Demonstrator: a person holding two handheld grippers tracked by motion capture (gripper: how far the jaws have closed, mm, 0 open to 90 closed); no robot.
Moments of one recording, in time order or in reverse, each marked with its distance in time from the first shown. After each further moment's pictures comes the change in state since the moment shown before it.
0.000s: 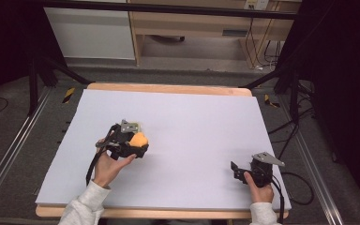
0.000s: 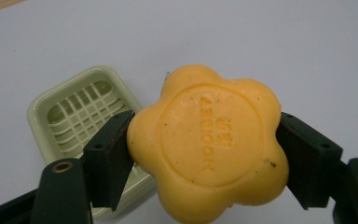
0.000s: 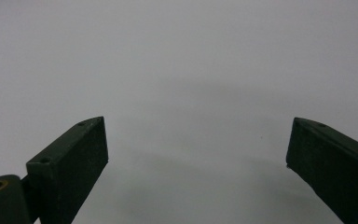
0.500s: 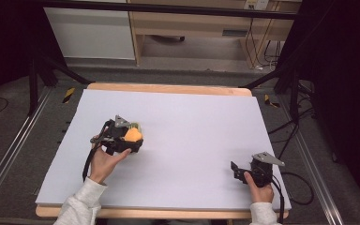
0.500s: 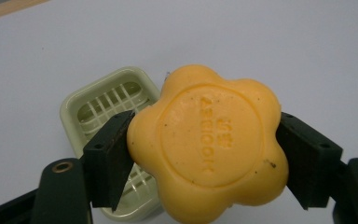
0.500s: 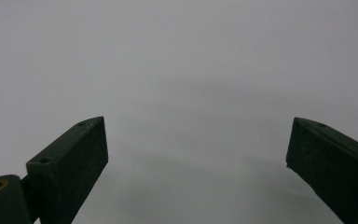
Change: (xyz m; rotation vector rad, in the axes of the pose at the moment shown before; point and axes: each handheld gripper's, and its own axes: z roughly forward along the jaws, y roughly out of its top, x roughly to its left) left arm 0.021 0.002 0.001 -0.006 0.030 -0.033; right arm -0.001 0.000 0.000 0.001 0.001 -0.001
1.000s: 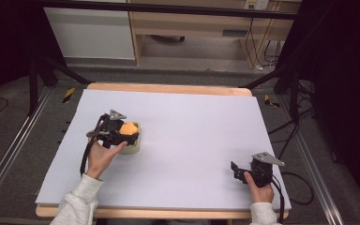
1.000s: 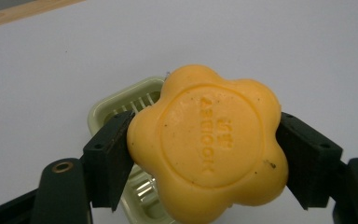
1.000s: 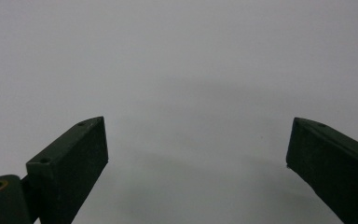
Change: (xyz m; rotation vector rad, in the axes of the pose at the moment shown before) left arm 0.022 0.007 0.006 -0.014 0.023 -0.047; right arm 0.000 0.000 0.000 0.000 0.000 0.000
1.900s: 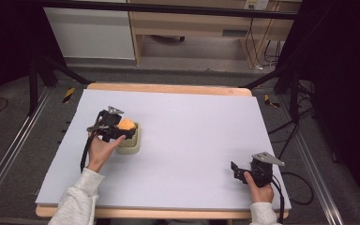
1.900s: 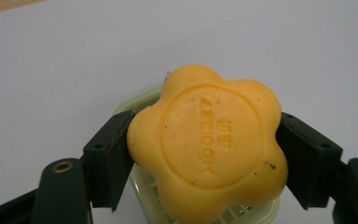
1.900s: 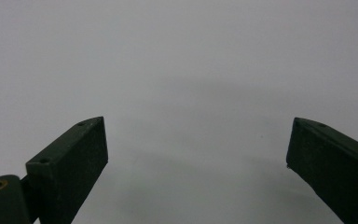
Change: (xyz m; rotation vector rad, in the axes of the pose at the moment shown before) left arm 0.022 0.002 0.024 0.028 0.027 -0.050; right arm 0.000 0.000 0.000 0.002 0.000 0.002
